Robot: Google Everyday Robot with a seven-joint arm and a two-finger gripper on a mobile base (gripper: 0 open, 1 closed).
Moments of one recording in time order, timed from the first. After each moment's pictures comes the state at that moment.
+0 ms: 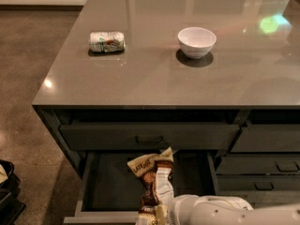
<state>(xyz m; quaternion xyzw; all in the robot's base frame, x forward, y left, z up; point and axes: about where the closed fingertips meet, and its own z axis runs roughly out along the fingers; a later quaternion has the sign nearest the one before) 0.326 -0.052 0.551 -0.13 0.96 0.16 0.20</state>
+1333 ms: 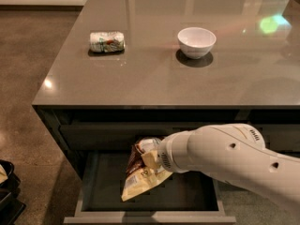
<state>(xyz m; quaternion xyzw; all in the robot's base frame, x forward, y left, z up) 0.424 -0.021 0.718 -0.27 0.91 0.16 0.28</state>
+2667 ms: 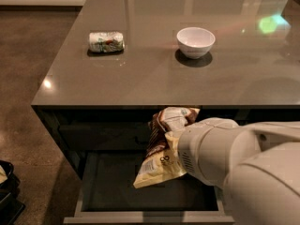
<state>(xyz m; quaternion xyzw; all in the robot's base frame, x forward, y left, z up) 0.376 -0.065 0.875 -0.23 0.89 0.04 0.39</state>
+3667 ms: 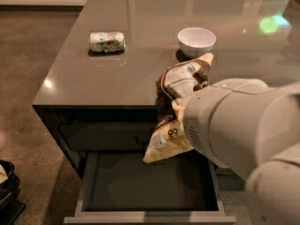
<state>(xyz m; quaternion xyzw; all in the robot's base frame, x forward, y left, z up) 0.373 -0.069 0.976 -0.24 0.86 -0.03 0.46</state>
